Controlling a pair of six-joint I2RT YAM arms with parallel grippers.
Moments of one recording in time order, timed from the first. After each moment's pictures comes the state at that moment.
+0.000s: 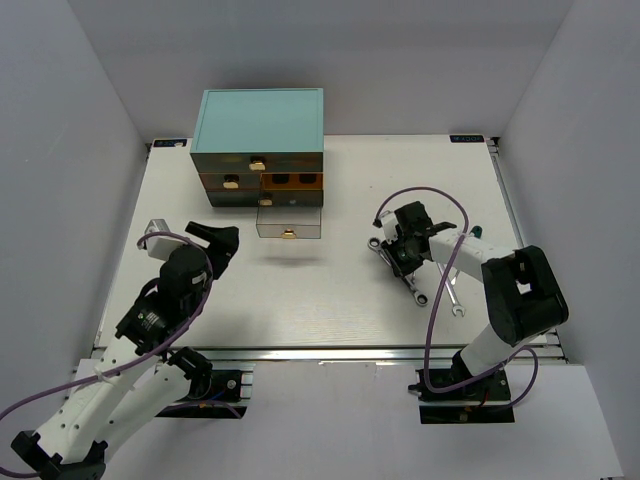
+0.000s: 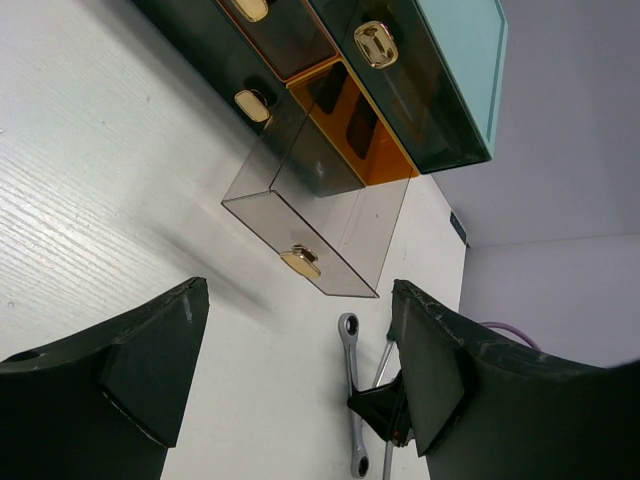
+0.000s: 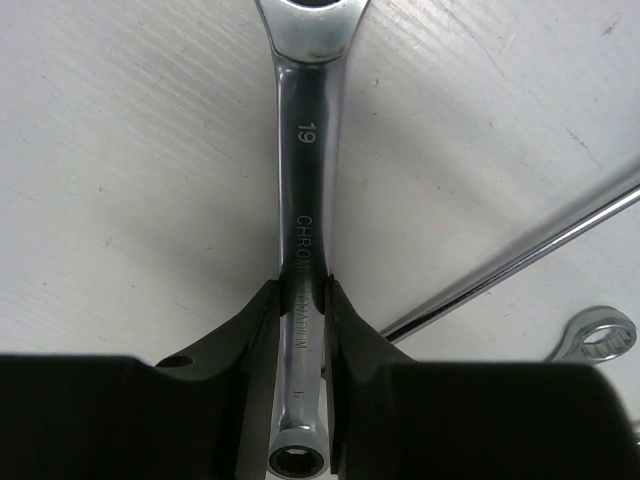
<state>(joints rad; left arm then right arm) -0.60 0.59 0.74 -0.52 -0.59 -1.15 0.42 1.60 0.88 -0.44 -0.09 -0.25</state>
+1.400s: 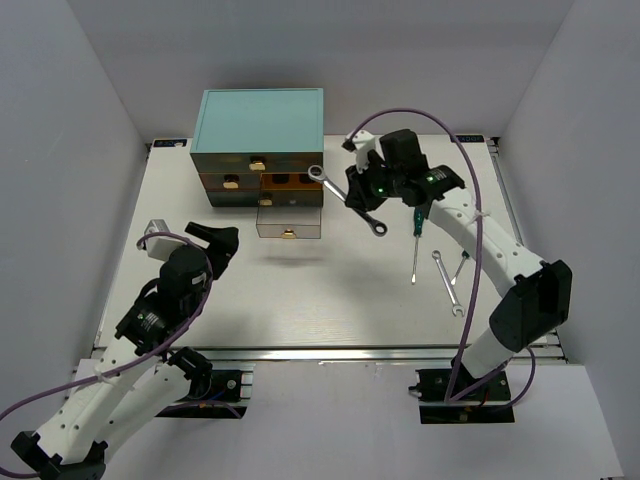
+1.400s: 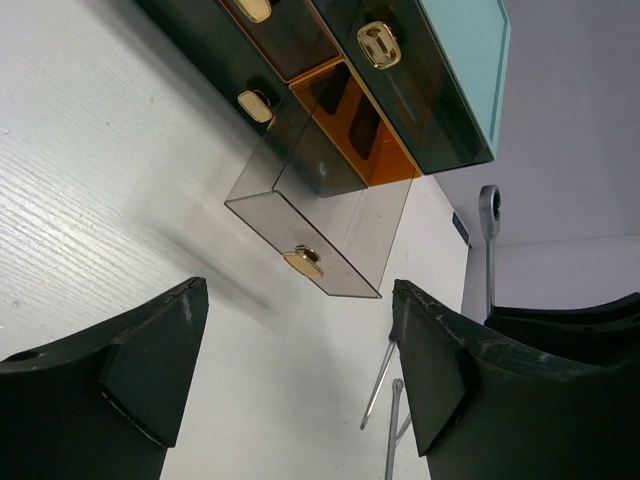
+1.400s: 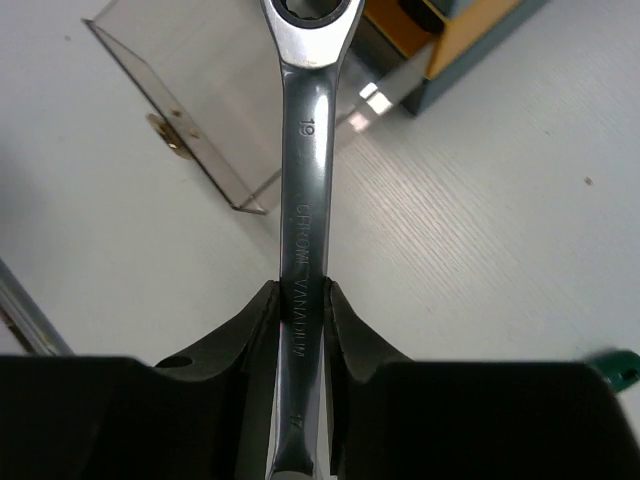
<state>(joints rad) -0.60 0.59 0.74 -0.53 -0.59 -1.15 0.53 1.57 1.50 -0.61 -0.33 -0.13</state>
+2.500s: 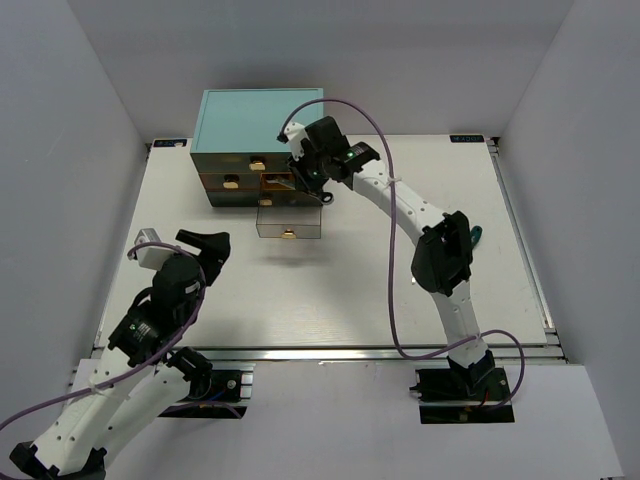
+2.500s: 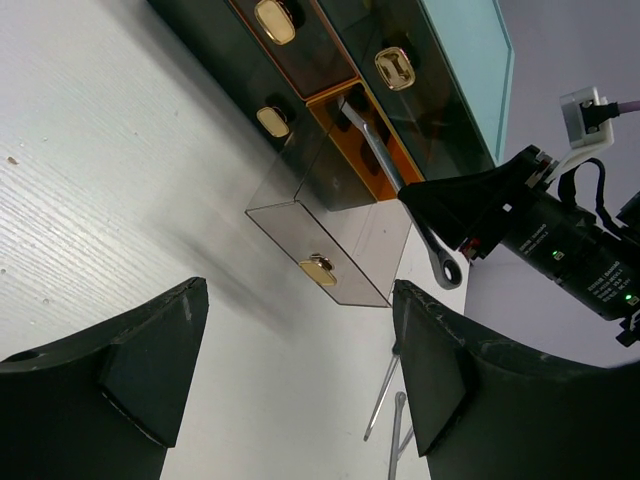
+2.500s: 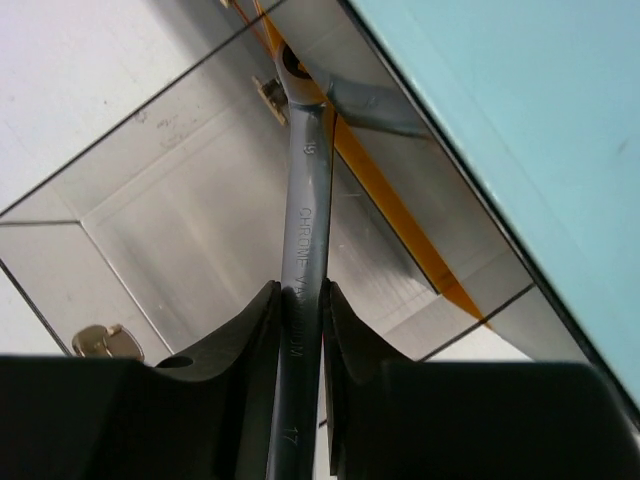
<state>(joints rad) -0.60 0.51 0.73 -0.59 -0.64 -1.17 0.70 2.20 2.17 -0.69 -0.22 -0.19</state>
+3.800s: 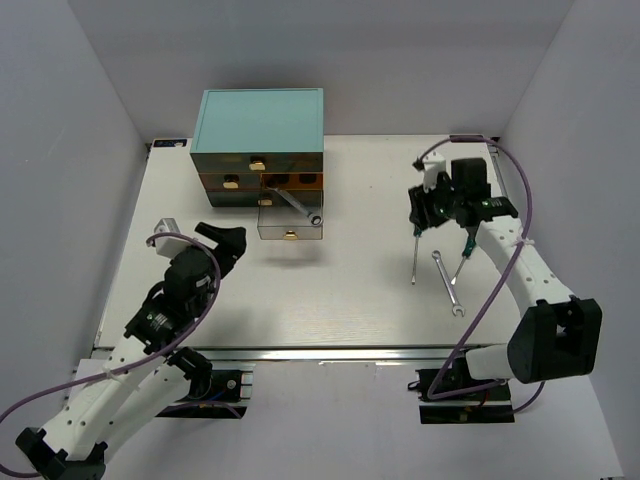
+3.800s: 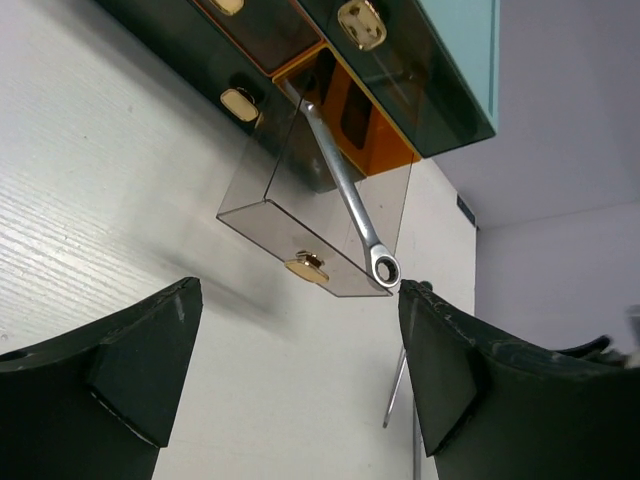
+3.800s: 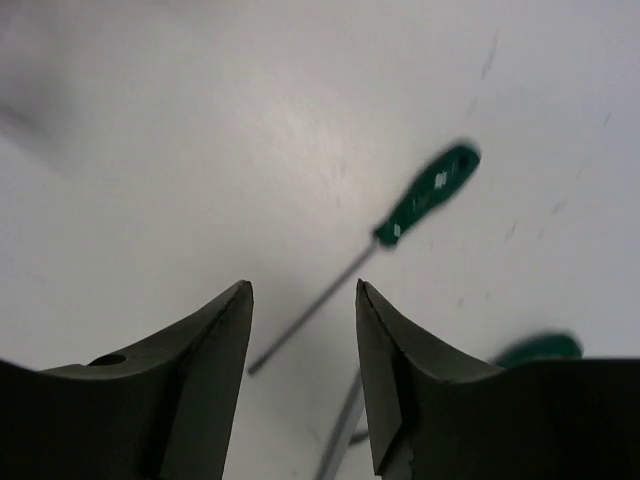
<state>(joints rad) -0.60 0.57 0.65 -0.39 -0.57 -1.05 0.20 1.36 1.17 -0.50 -0.32 -0.30</state>
